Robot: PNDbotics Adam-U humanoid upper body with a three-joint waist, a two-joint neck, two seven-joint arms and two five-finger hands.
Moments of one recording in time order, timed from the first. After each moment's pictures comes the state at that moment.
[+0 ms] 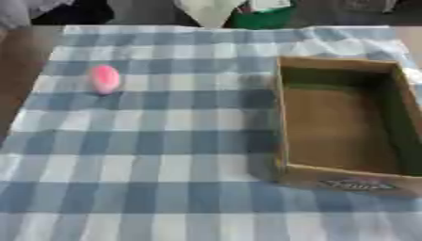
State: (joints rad) left arm -0.27 0.27 0.34 -1.98 -0.08 -0.19 0.63; right arm 0.01 -0.52 -0.22 -1.99 -0.10 -0.60 -0.41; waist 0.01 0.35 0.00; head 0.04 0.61
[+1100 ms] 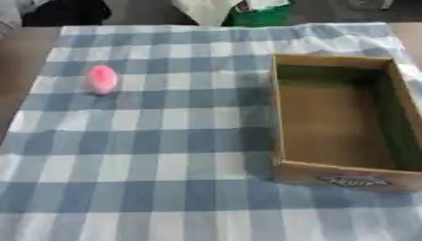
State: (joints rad) left arm -0.54 0.53 0.15 -1.86 -0.22 -0.07 0.48; right arm 0.01 -0.53 -0.22 -1.99 -0.10 -0.59 -0.40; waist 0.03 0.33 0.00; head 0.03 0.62
